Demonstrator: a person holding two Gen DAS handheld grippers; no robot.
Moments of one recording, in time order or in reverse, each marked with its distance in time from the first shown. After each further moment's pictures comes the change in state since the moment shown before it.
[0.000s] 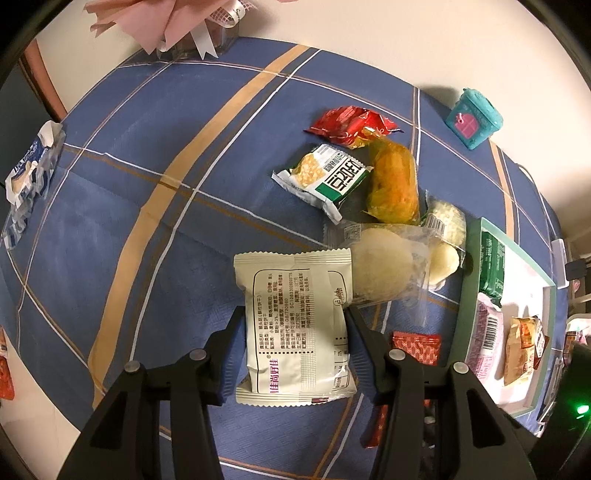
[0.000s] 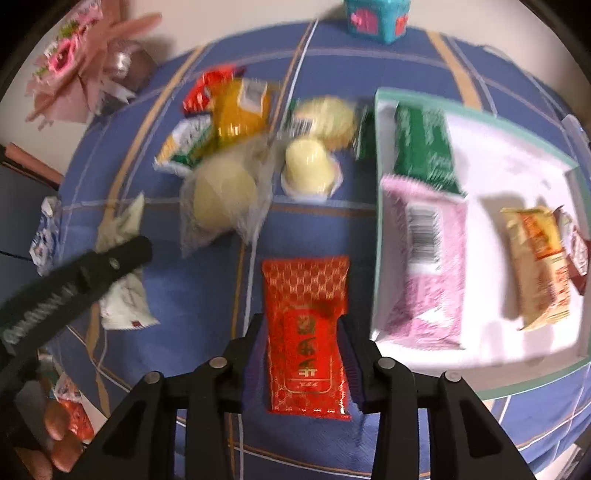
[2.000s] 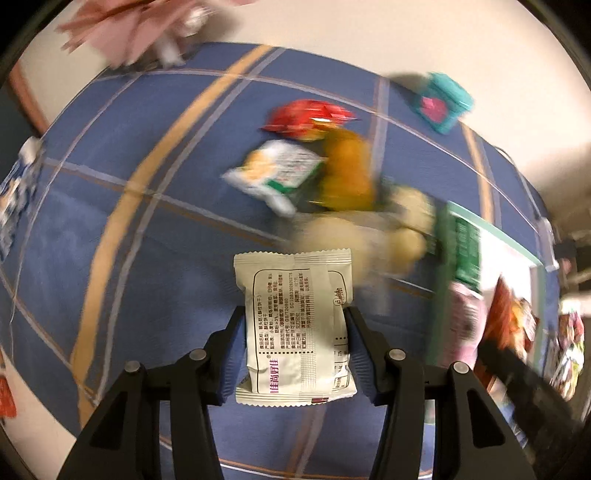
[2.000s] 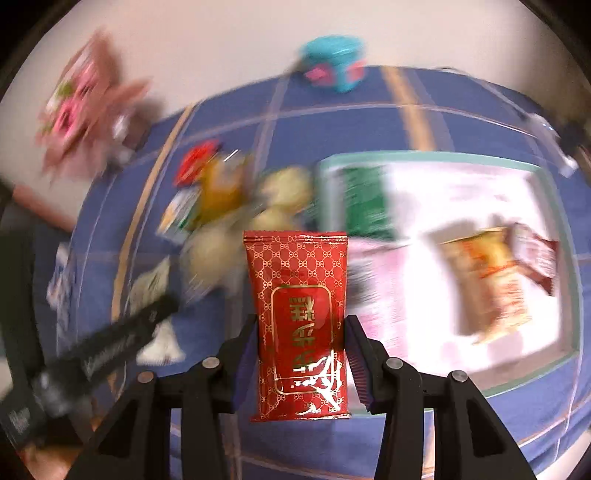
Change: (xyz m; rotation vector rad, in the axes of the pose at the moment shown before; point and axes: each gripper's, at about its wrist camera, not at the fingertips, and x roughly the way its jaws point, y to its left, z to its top) left arm -0.009 -0.035 -0.014 0.093 -0.001 -0.059; right arm -0.099 -0.096 -0.003 0.141 -0.212 0.031
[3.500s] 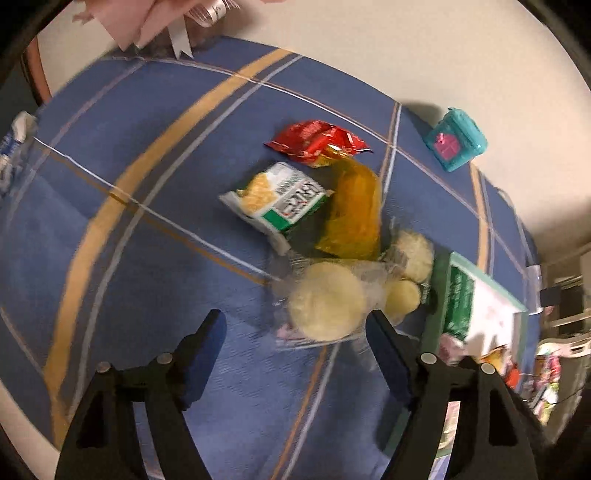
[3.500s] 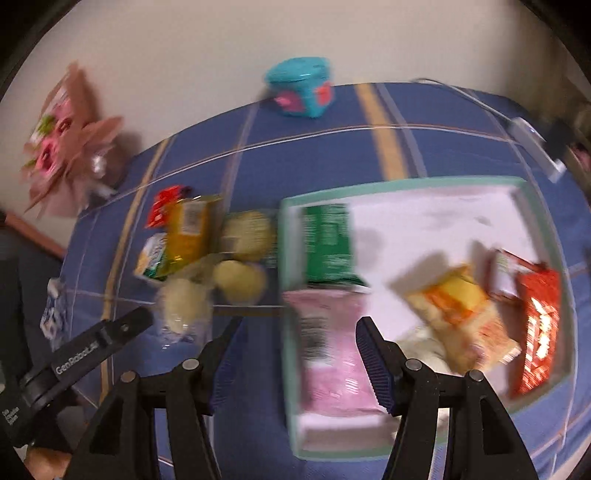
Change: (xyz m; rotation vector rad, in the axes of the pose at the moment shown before) left arm 0.002 0.058 0.035 -0.161 -0.019 -0.098; right arm 0.022 -0.001 0.026 -0.031 -0.056 -0.011
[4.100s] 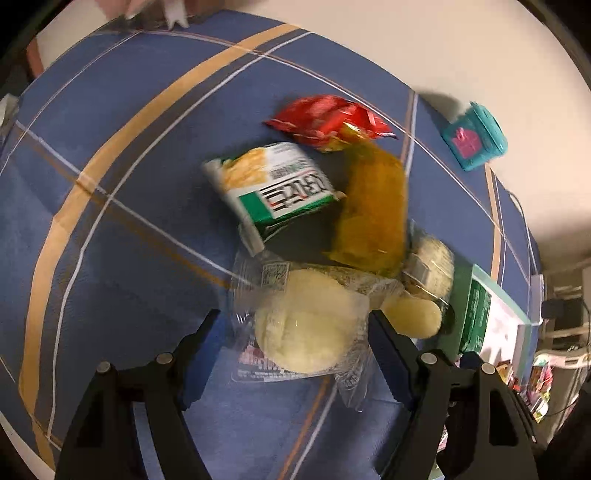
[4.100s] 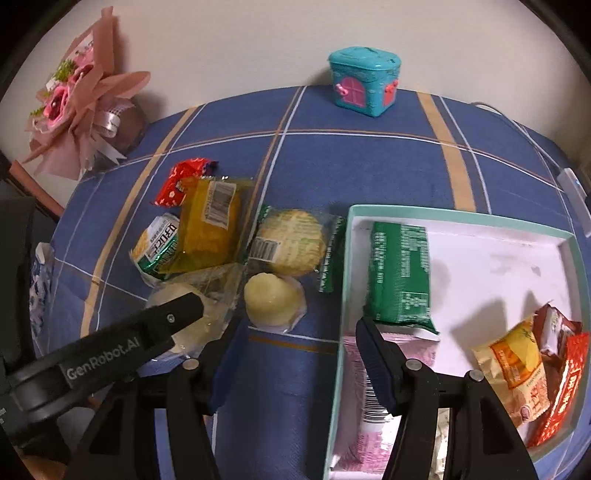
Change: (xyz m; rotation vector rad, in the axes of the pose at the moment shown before) left arm 0.051 -0.005 0.018 -0.044 0.050 -0.003; right arm 0.048 0.033 0.014 -0.137 0.013 -0.020
